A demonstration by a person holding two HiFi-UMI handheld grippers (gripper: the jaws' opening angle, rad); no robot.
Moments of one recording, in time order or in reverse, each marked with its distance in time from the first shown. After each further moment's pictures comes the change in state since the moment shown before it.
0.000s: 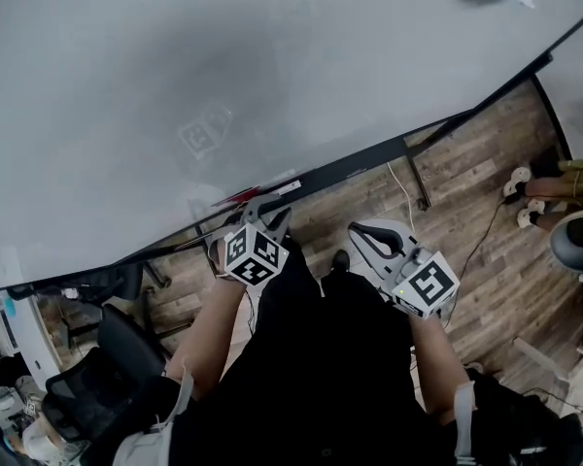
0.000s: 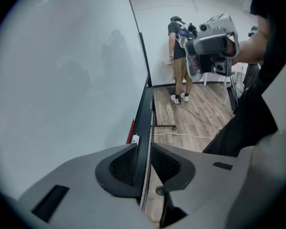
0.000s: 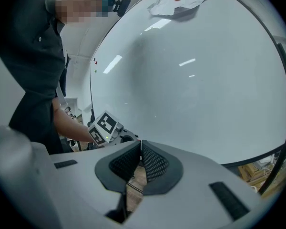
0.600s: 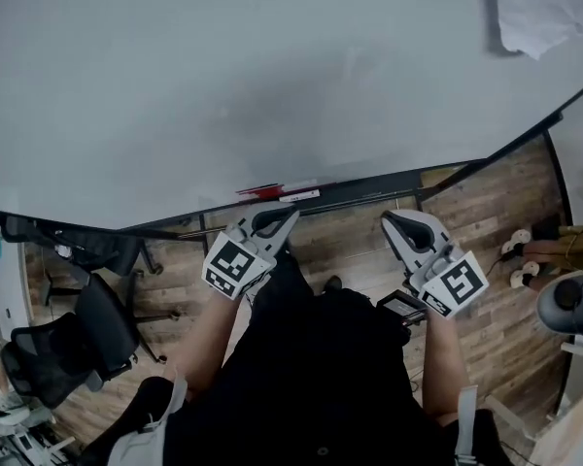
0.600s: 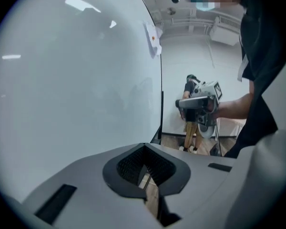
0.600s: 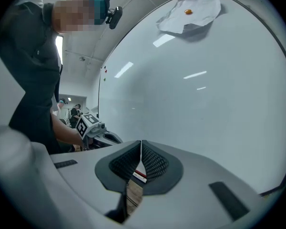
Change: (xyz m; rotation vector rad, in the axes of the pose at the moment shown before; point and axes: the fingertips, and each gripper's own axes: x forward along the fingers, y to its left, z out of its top) left arm -0.110 0.014 0.061 -0.350 -0.558 0.099; right arm -0.023 -0.023 0.070 -0.136 -0.086 0.069
